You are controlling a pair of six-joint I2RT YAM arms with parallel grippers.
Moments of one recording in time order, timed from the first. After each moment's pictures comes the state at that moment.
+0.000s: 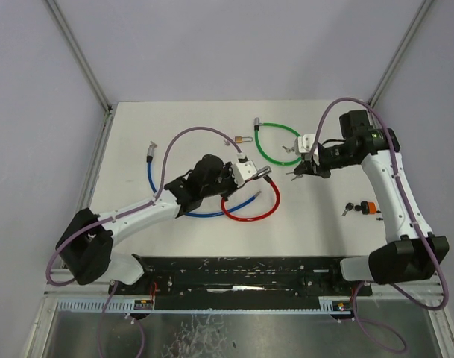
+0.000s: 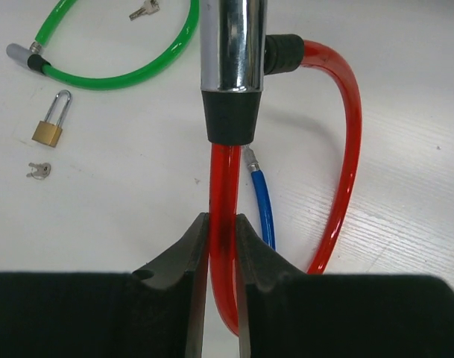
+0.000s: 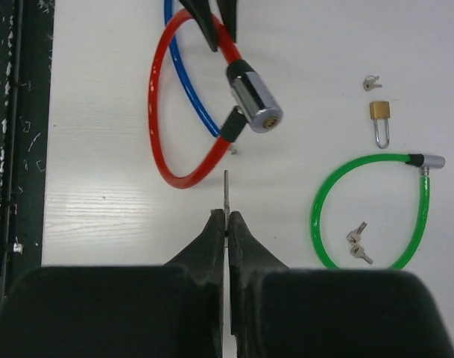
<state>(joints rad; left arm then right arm) -0.79 1.42 0.91 0.01 0.20 0.34 0.11 1.33 1.42 -1.31 -0.92 -1.47</state>
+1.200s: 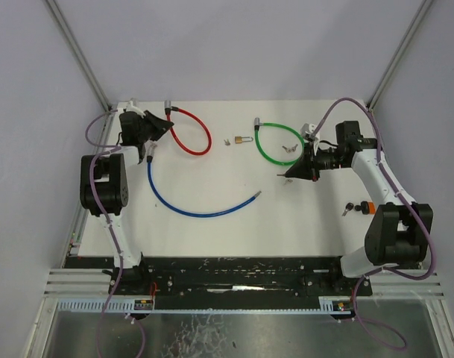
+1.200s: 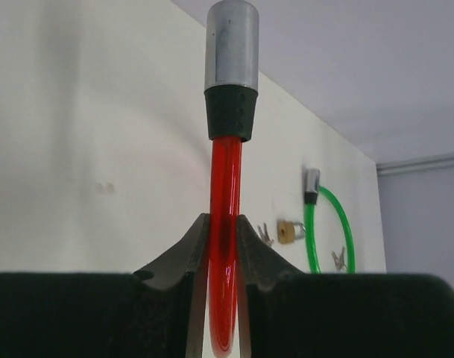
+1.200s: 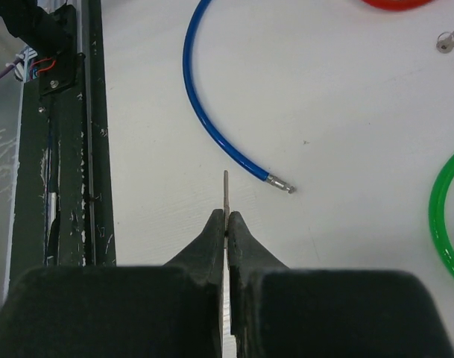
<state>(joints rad) 0.10 1.98 1.17 0.53 0.45 -0.82 0.02 1.50 1.19 -0.92 -1.21 -0.94</state>
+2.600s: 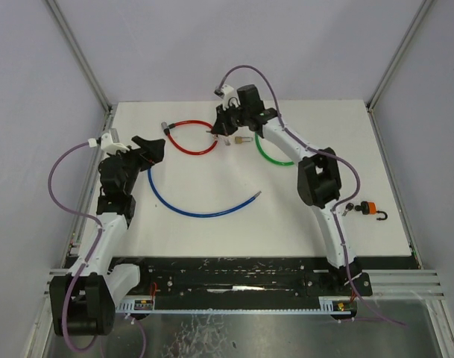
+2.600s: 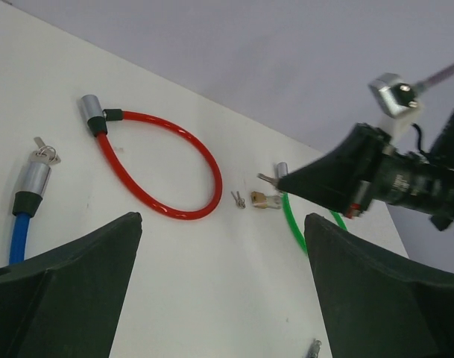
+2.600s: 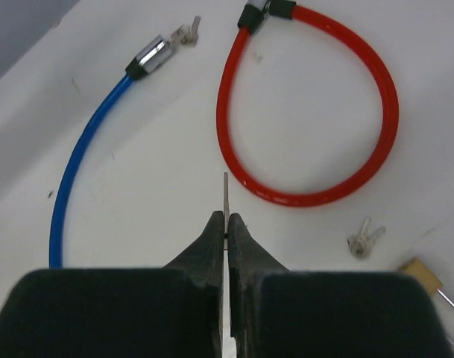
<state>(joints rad) 0.04 1.00 0.56 0.41 0.17 -0.62 0.51 2.32 2.10 -0.37 -0.60 -0.01</state>
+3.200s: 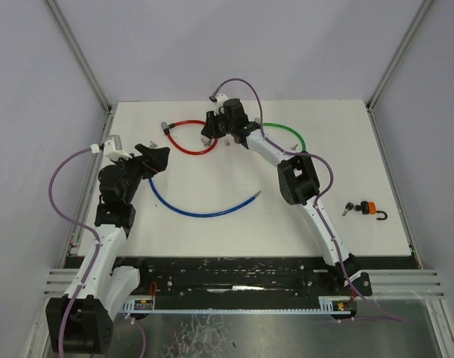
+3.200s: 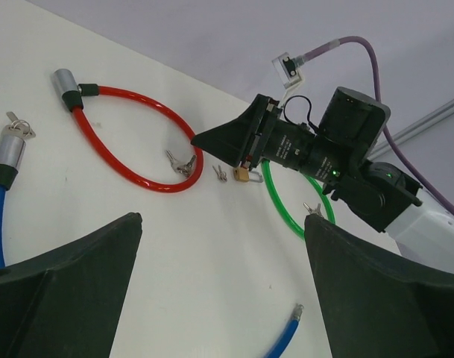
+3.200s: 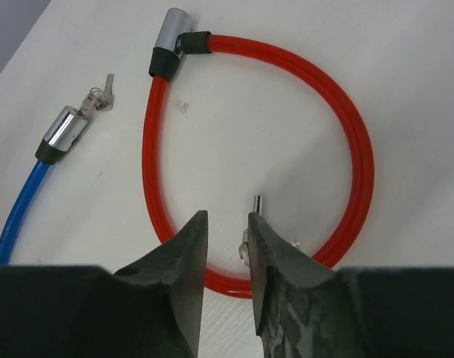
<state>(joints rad) -0.01 0.85 0.53 0.29 0.19 -0.62 0.57 2.66 2.34 -0.12 -0.35 0.27</state>
